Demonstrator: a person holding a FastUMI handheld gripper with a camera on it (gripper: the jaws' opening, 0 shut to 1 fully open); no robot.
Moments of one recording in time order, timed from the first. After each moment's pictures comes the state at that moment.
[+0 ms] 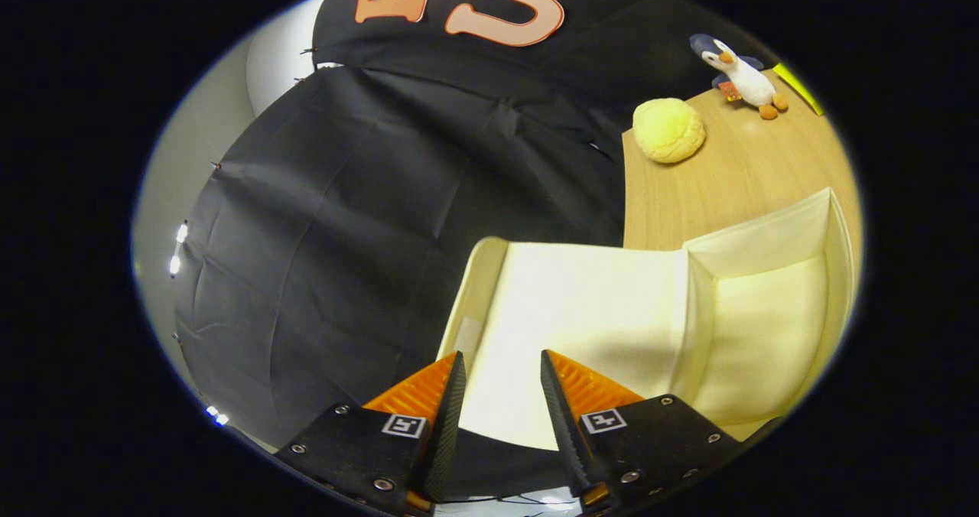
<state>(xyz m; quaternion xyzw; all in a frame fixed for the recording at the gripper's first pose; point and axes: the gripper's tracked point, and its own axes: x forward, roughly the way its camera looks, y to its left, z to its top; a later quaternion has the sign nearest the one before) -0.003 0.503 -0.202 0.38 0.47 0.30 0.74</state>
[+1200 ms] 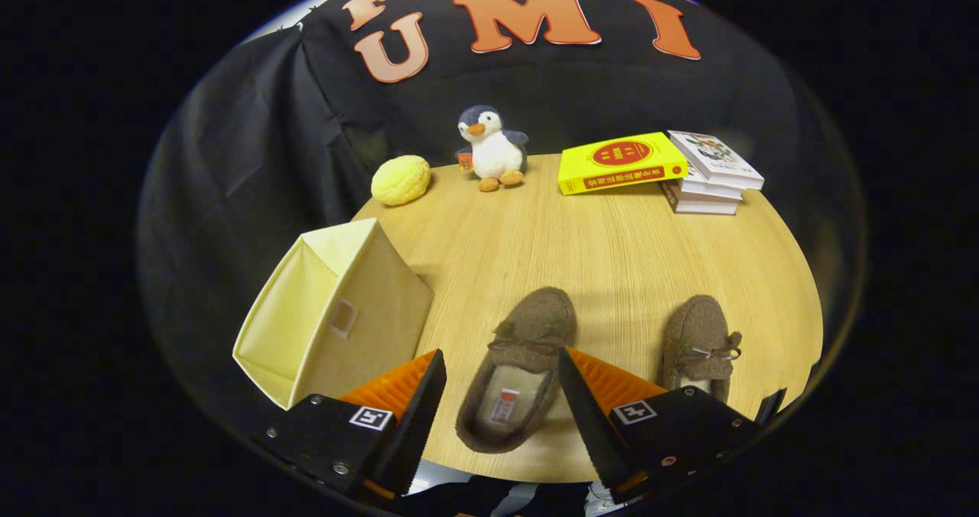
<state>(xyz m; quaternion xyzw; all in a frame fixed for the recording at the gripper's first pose) -0.053 0.106 -0.368 0.07 0.47 0.04 0.88</state>
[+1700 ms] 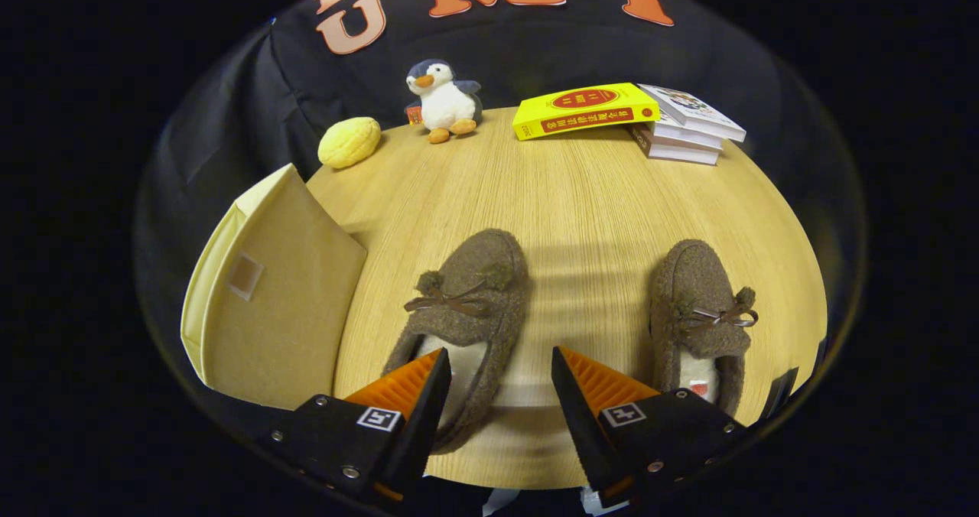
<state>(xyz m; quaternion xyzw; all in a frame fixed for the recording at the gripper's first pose) -0.065 0.070 -0.444 0.06 0.52 0.00 0.85</state>
